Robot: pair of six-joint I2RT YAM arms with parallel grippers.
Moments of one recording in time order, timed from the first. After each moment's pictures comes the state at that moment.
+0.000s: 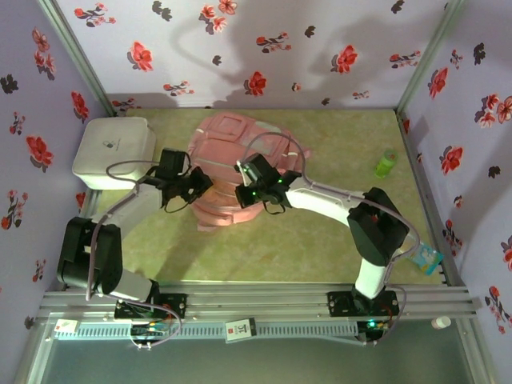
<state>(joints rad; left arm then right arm) -0.32 1.46 0.88 -0.28 0.36 -0.93 0.85 1.78 1.26 -0.34 -0.11 0.40</state>
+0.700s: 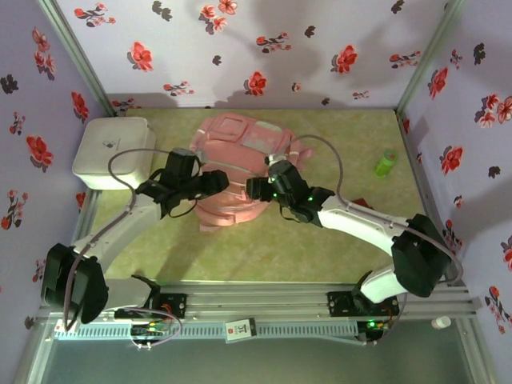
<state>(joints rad) -0.52 1.29 0.94 -0.40 0.23 -0.70 0.80 1.45 0.96 -0.10 0.11 0.60</state>
